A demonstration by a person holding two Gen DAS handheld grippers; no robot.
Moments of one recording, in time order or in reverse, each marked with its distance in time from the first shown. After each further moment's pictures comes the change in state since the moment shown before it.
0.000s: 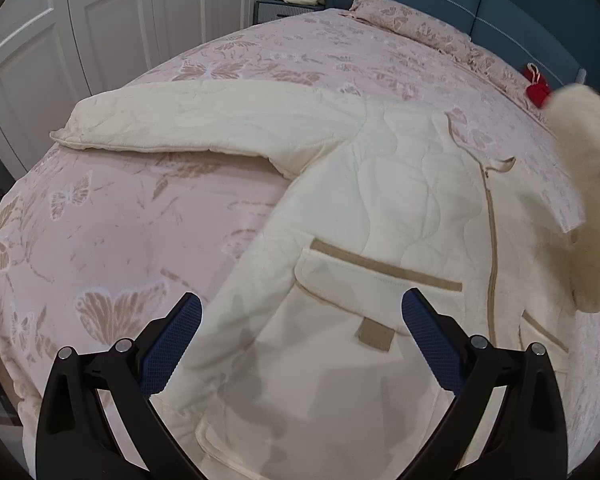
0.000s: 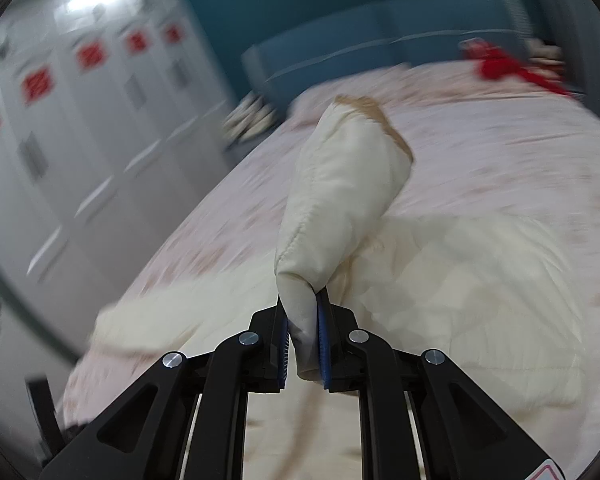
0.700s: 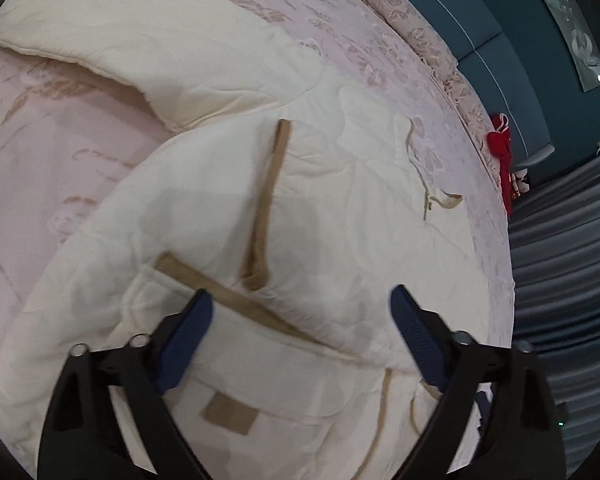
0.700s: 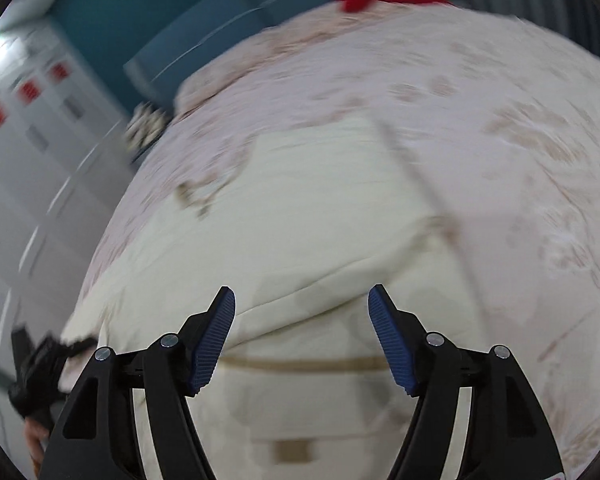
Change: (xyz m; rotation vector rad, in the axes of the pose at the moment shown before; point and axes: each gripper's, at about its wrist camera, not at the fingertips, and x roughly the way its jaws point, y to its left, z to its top) left arm 0.087 -0.035 0.029 -0.294 0.180 -0.380; right arm -0.048 -0.138 -0.105 0.424 0.028 -0.269
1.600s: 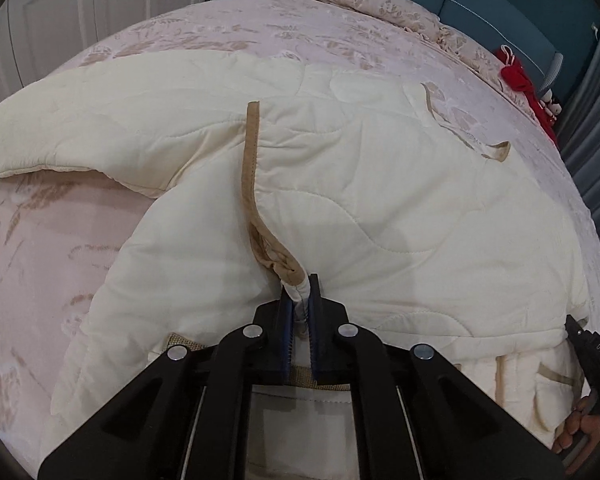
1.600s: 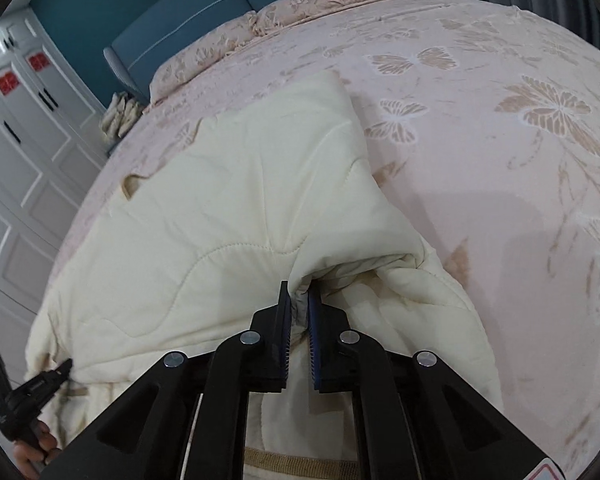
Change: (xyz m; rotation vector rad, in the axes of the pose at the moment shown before) left arm 0.046 -0.017 -0.001 0.365 -0.113 0.273; right arm 0.082 -0.016 0.013 -0.058 0.039 -0.075
